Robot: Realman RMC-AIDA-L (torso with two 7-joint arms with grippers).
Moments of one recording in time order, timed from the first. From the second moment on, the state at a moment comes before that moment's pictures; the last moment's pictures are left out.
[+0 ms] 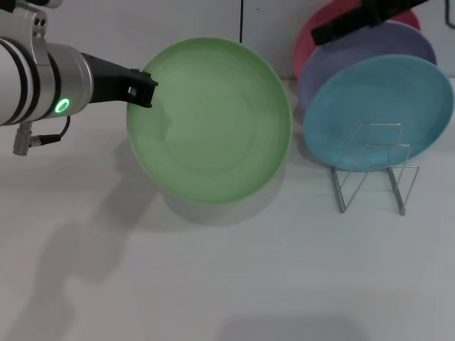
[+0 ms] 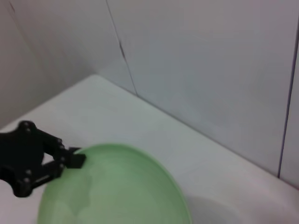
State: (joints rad) left arm -0.41 -2.06 -1.47 -1.84 2.85 -1.14 0.04; right arm 0.91 1.87 -0.91 -1.22 -2.28 -1.66 2.51
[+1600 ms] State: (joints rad) left arm -0.40 -2.06 -1.47 -1.84 2.85 -1.12 0.04; right arm 1.06 1.96 -1.05 -0.92 -2.41 -1.39 2.46
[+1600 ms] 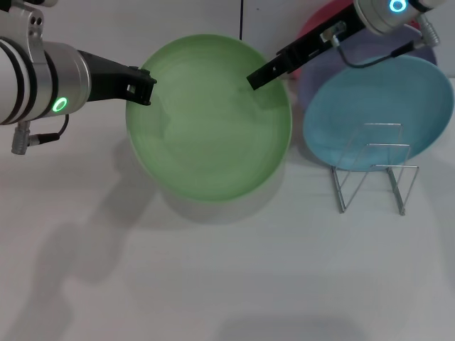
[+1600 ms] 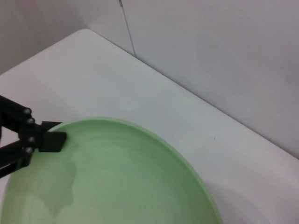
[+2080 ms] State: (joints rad) left arm -0.40 -2.06 -1.47 -1.84 2.85 -1.12 0.04; right arm 1.07 1.98 -1.07 -0.91 -2.43 -1.36 2.46
